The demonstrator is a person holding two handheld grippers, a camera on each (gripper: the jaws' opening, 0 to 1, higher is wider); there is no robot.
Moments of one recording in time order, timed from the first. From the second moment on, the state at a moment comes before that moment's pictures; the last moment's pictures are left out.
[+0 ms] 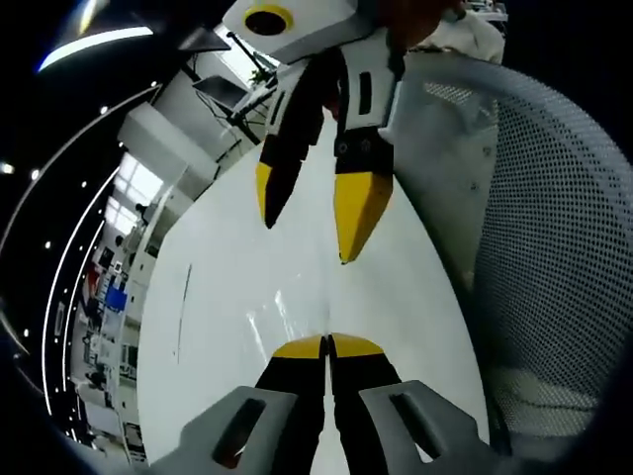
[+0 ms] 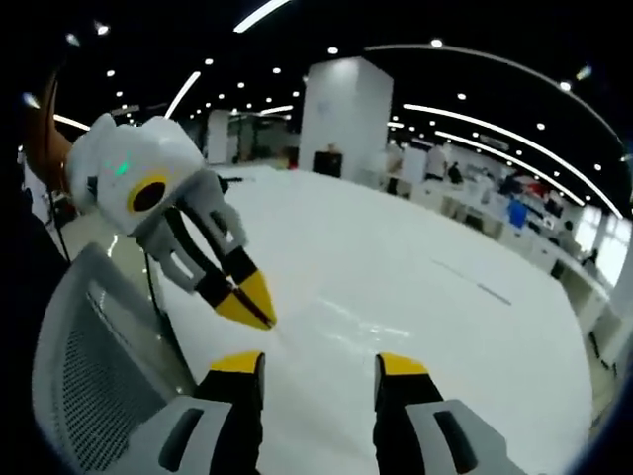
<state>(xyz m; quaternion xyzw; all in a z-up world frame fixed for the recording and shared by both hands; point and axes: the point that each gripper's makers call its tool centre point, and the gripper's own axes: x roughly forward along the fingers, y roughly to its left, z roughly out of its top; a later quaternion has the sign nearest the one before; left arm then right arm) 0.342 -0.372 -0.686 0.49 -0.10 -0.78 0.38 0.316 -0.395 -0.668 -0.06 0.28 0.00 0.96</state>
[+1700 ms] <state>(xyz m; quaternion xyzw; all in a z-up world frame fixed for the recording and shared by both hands) 0.330 -0.355 -0.686 0.44 -0.04 -0.81 0.38 0.336 -0.349 -0.699 -0.15 0.35 0.17 0.91</state>
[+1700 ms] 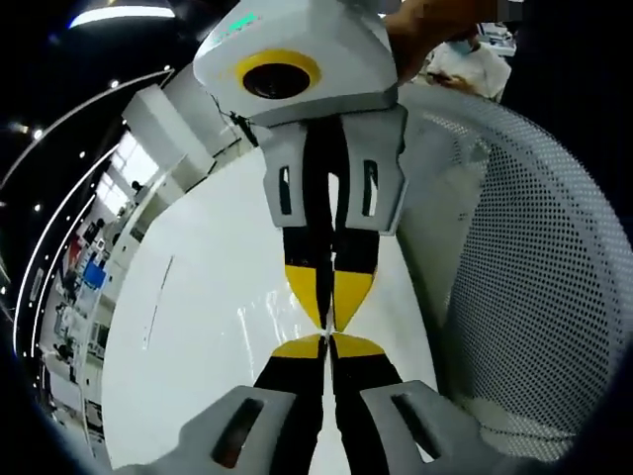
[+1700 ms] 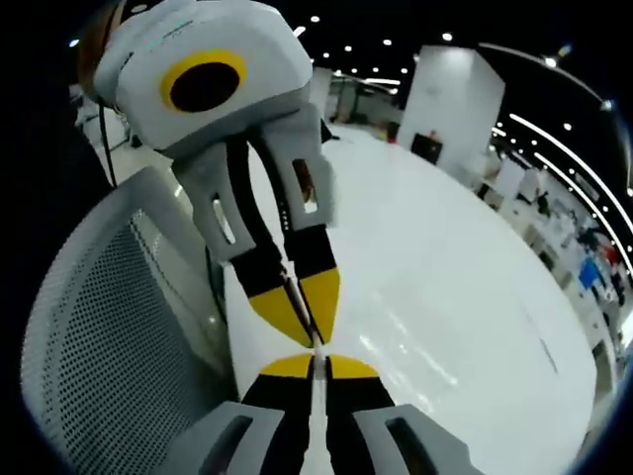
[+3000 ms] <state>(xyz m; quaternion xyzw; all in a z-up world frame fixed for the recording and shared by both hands) 0.321 -0.343 -0.691 0.41 0.01 -0.84 0.35 0.322 -0.338 -0.709 -0.15 0.37 0.19 0.90</state>
